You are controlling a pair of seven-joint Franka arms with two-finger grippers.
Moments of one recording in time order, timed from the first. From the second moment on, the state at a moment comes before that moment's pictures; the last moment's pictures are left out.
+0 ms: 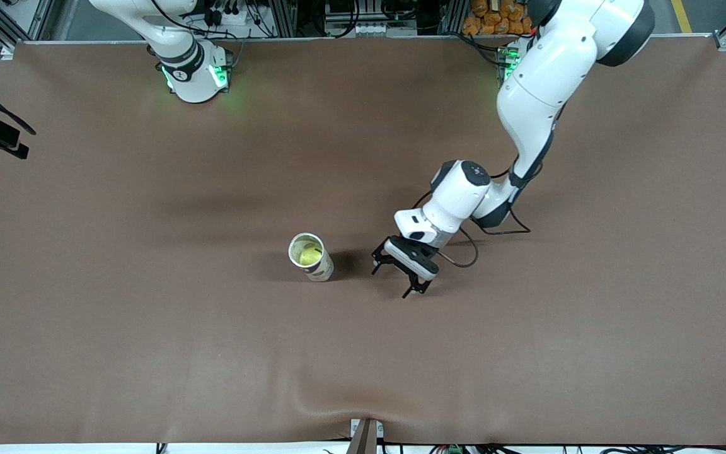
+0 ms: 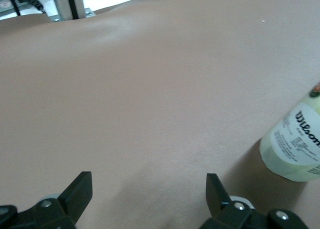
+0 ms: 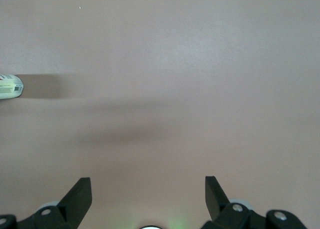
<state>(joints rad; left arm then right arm) -0.33 0.82 -0.31 -1.78 -0.01 3.29 0.12 -0.04 -0.01 -0.07 -1.51 0.00 1.44 -0.07</state>
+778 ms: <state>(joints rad) -0.19 0.75 -0.33 -1.62 -0.01 2.79 0.12 -0.03 -0.01 -0.07 -1.50 0.00 1.44 -0.07</state>
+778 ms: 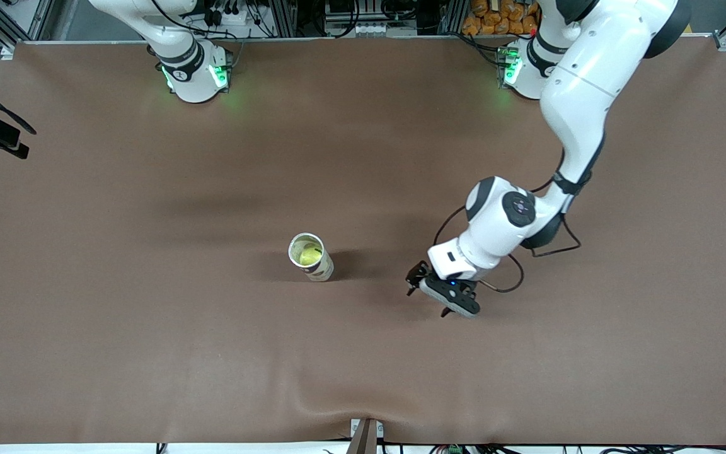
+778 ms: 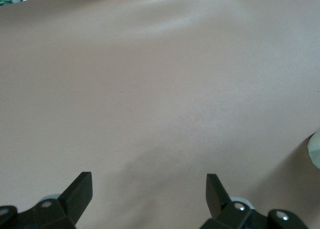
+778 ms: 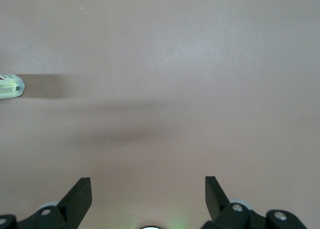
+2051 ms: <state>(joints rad) 0.02 0.43 -0.34 -1.51 -0.08 2.07 0.12 -0.03 -0.01 -0.07 -1.50 0.00 1.42 -0.07</state>
